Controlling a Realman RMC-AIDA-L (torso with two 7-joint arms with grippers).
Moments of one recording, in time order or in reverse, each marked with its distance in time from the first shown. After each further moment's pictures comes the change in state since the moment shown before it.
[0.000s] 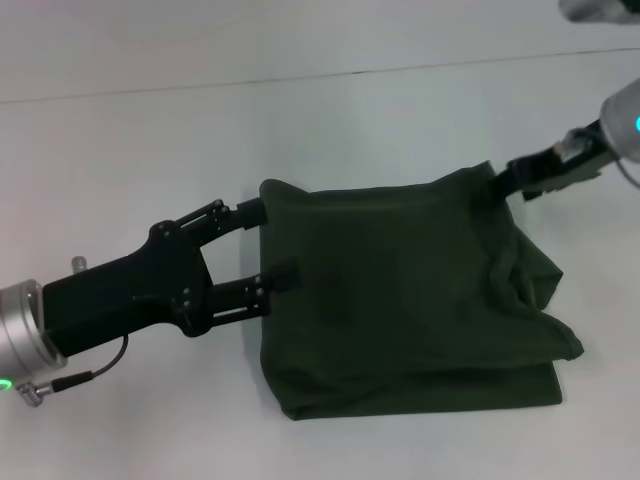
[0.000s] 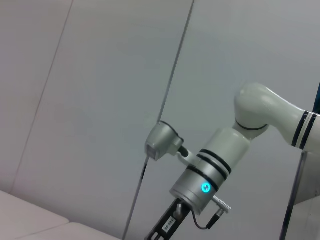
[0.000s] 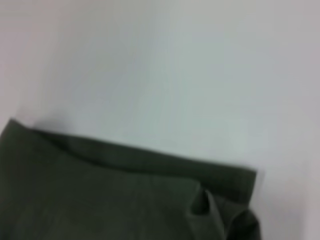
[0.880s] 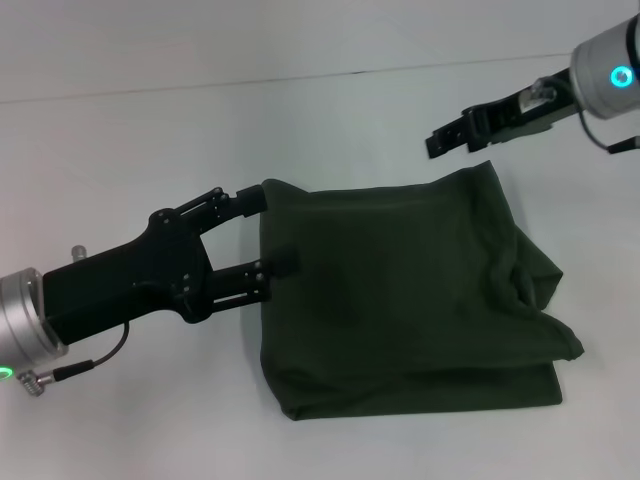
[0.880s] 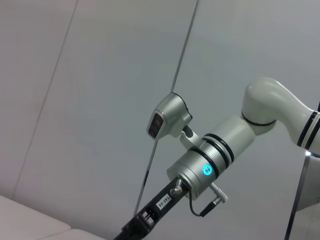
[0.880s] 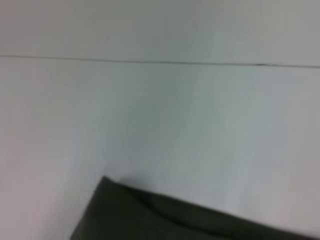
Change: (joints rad) left arm -0.018 0.000 -0.017 -0.003 -0.004 -0.003 -0.014; right arm 0.023 0.010 0.012 -0.062 0.160 0.004 -0.035
